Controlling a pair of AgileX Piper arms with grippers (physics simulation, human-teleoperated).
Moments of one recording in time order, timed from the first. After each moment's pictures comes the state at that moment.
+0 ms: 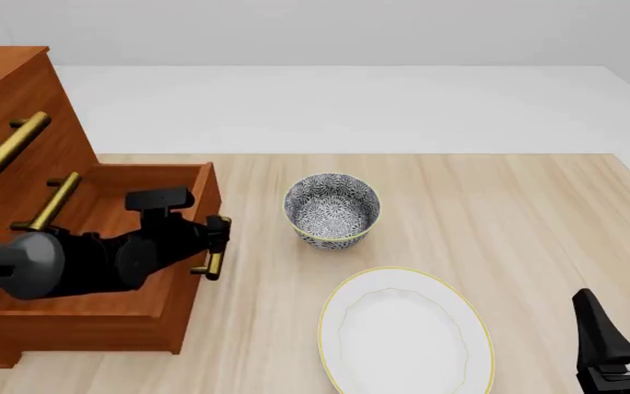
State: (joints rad) left arm -0.32 1.68 -0.71 -0.26 -0.01; right arm 0.00 0.01 0.00 0.00 0.00
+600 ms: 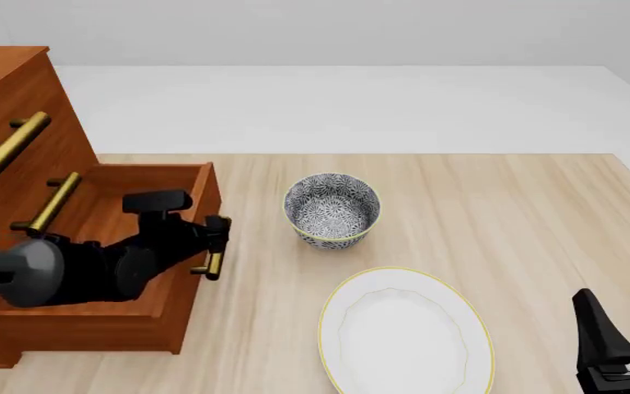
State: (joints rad) left arm -0.33 1.68 -0.67 -0.36 -0.07; right arm 0.00 0.01 0.00 0.00 0.00
